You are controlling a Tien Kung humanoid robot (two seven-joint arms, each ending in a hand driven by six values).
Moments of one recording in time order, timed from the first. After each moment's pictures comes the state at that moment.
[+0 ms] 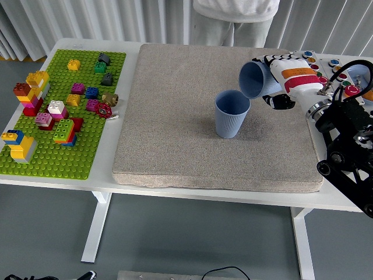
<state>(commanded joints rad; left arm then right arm) -0.22 0.13 -0.15 -0.30 0.26 -0.16 0.12 0.74 -0.35 0.71 1.30 -1.93 -0.22 -0.24</state>
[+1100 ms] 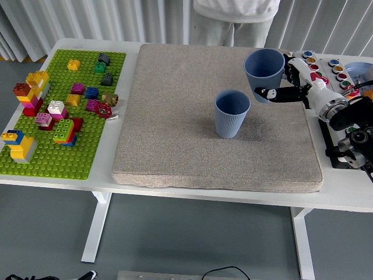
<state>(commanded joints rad) -0.22 0.12 -0.15 -0.30 0.26 -0.16 0.12 0.68 -0.32 0.90 1.21 -1.07 -0.11 -0.11</state>
